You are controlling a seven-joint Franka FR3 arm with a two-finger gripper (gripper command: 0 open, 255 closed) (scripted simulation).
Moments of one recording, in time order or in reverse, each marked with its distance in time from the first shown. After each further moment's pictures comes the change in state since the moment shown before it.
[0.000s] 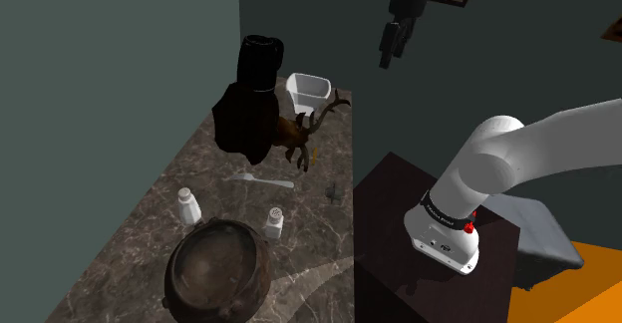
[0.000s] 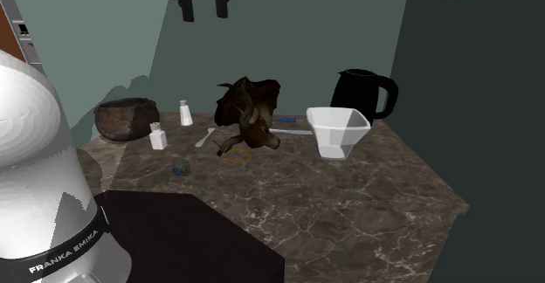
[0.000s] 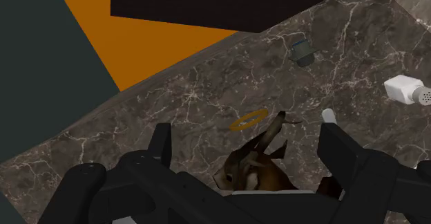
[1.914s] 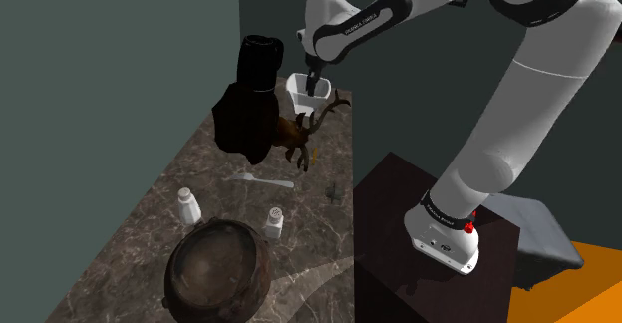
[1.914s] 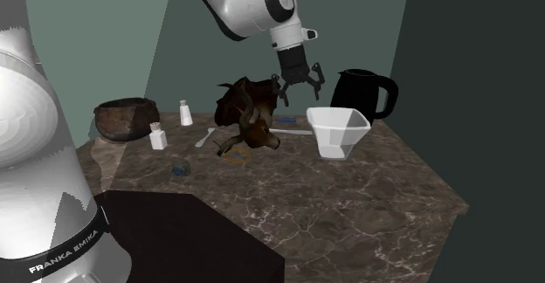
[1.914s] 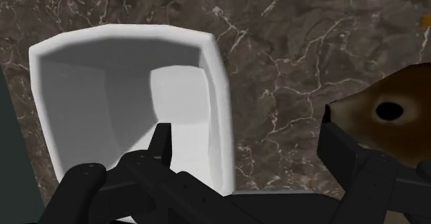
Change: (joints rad) arm -0.019 0.861 -0.055 0.194 -0.304 0.817 -0.210
